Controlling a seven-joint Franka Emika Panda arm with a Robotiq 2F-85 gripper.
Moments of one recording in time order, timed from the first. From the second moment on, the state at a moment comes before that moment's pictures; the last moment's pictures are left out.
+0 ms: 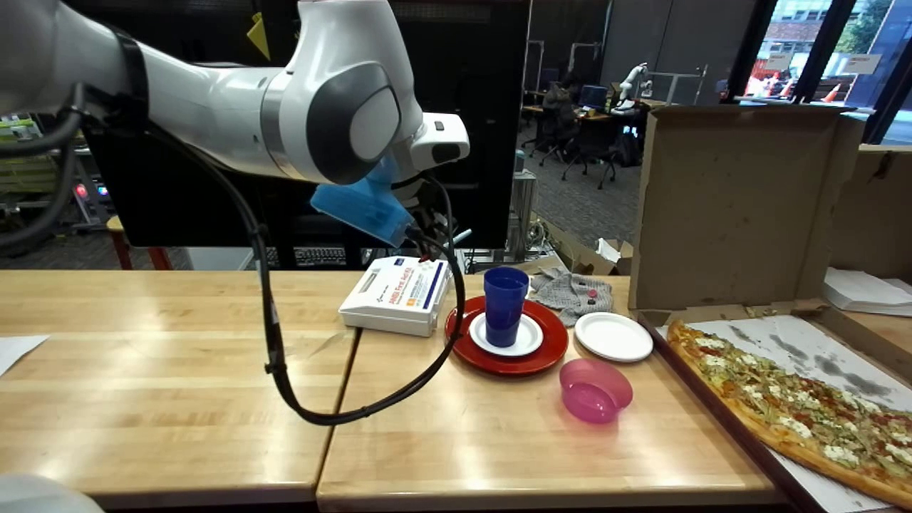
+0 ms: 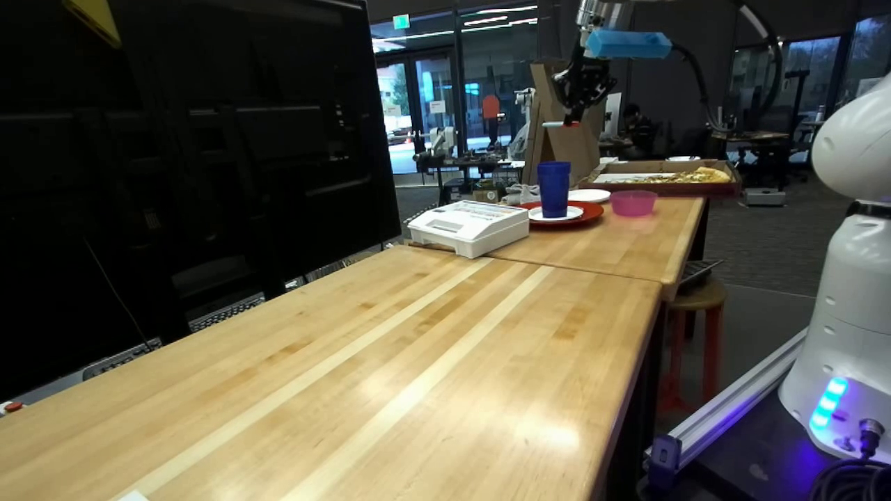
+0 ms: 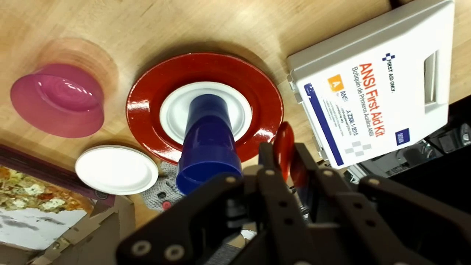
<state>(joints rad) -0.14 -0.58 0.07 -2.51 -0.01 2.38 0.25</state>
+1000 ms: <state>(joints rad) -0.15 -0.52 0.09 -2.33 -0.14 2.10 0.30</state>
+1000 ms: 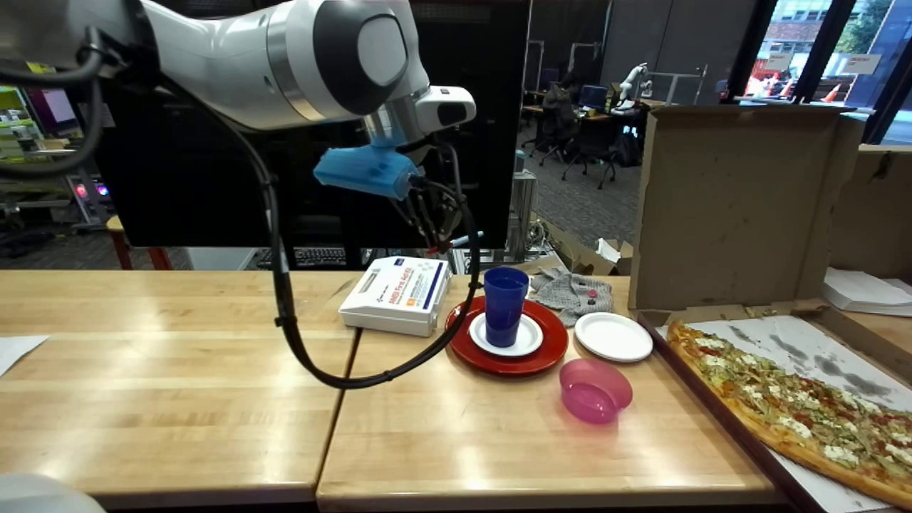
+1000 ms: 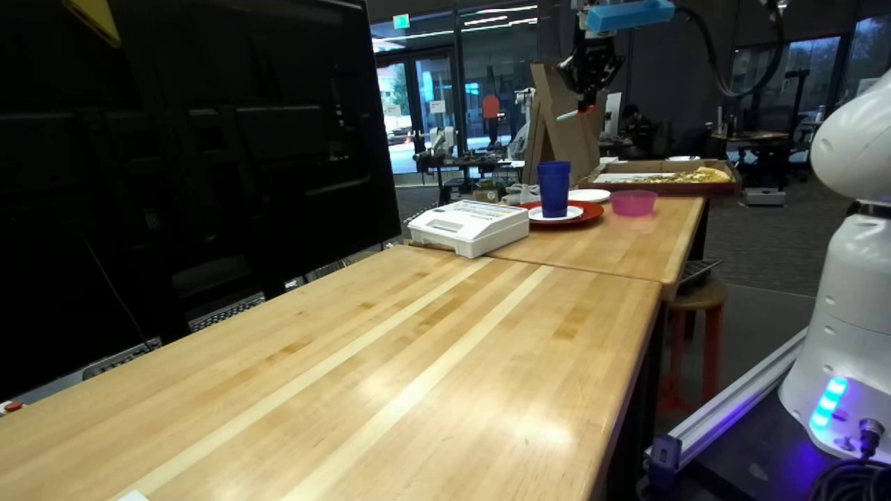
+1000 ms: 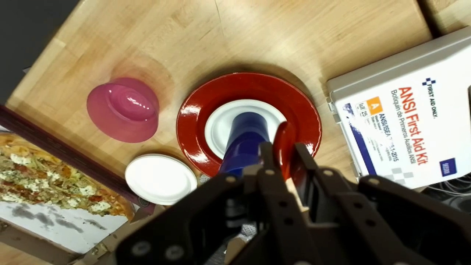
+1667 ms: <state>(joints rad) -0.15 -0.49 0.09 -2.27 -0.21 1.97 0.31</state>
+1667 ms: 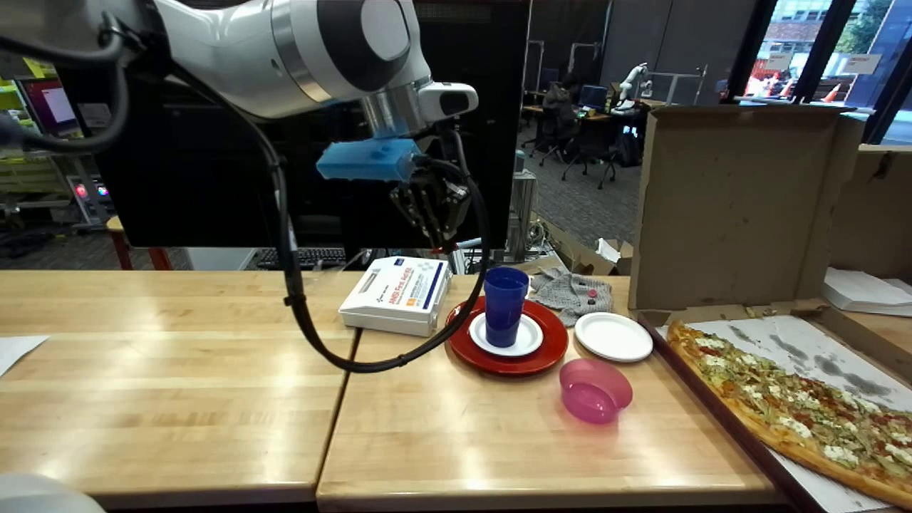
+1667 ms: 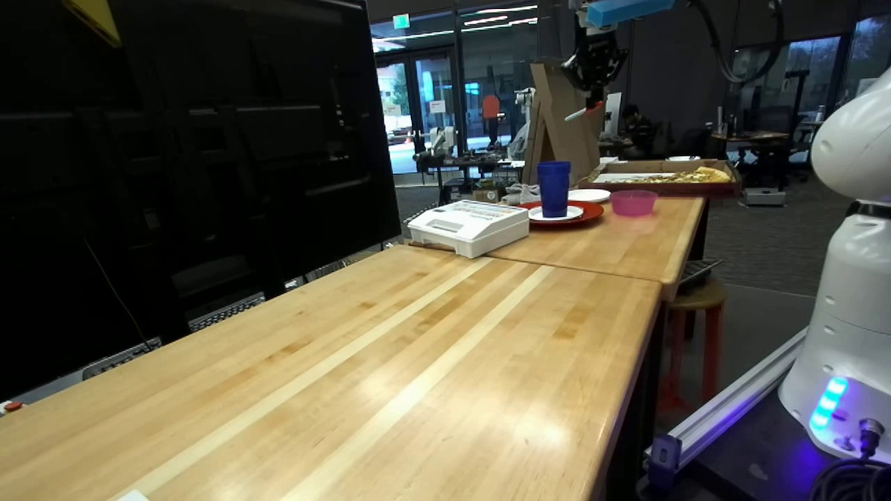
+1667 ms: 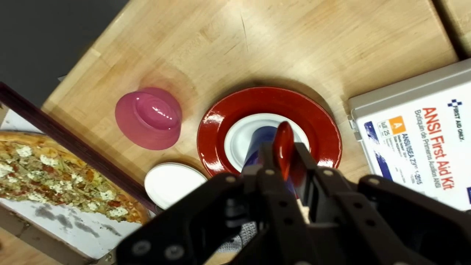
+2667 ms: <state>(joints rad) -0.11 -0.27 0.10 -2.11 -0.36 1.90 0.29</state>
